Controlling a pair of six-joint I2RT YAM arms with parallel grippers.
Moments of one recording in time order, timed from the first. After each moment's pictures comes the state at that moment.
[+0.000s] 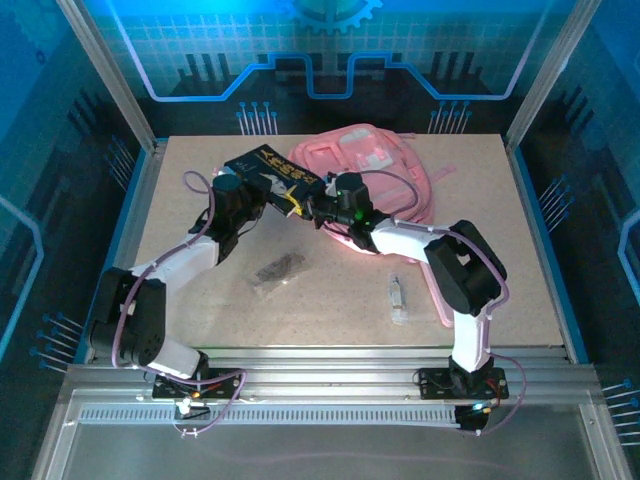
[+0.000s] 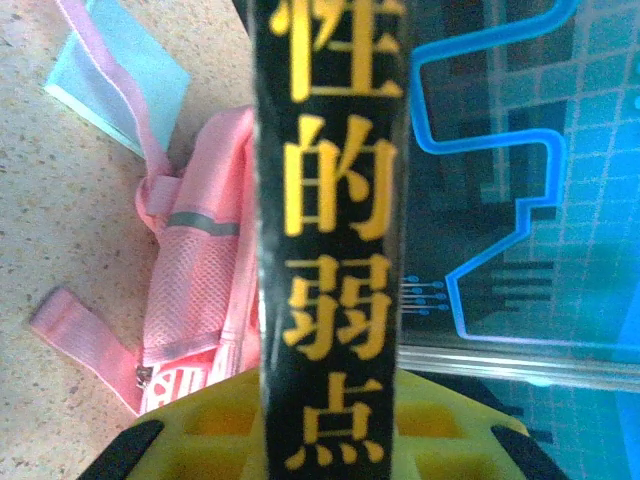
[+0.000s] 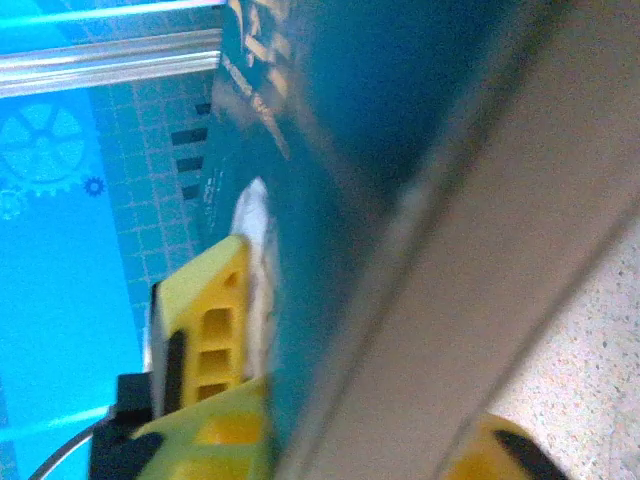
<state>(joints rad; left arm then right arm) -0.24 1.48 0.85 0.31 0.05 -1.33 0.63 1.93 1.20 0.52 -0.40 1.58</state>
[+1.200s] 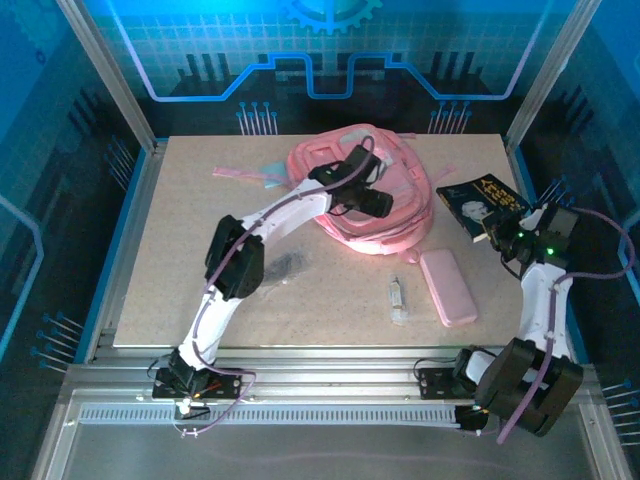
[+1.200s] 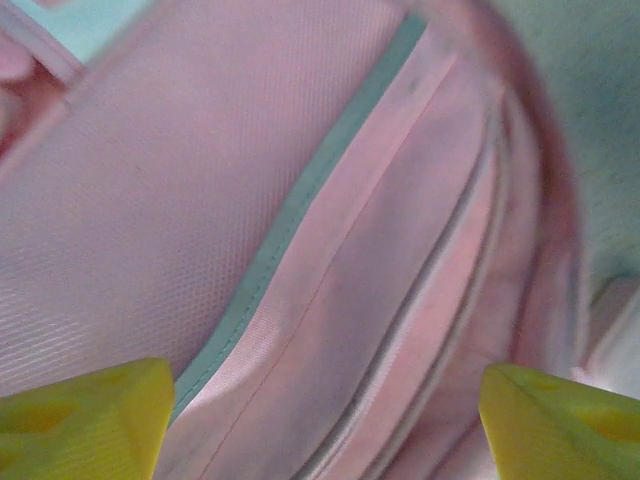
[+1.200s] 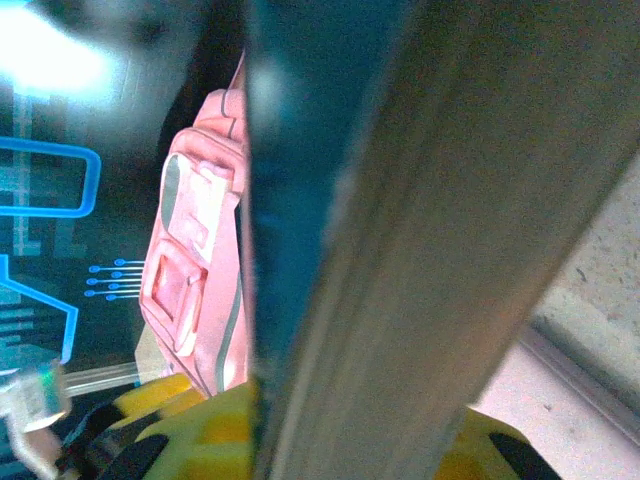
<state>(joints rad) -0.68 2.30 2.11 -0.73 0.03 -0.27 -0.51 1.09 0.83 -0.50 -0.61 0.72</state>
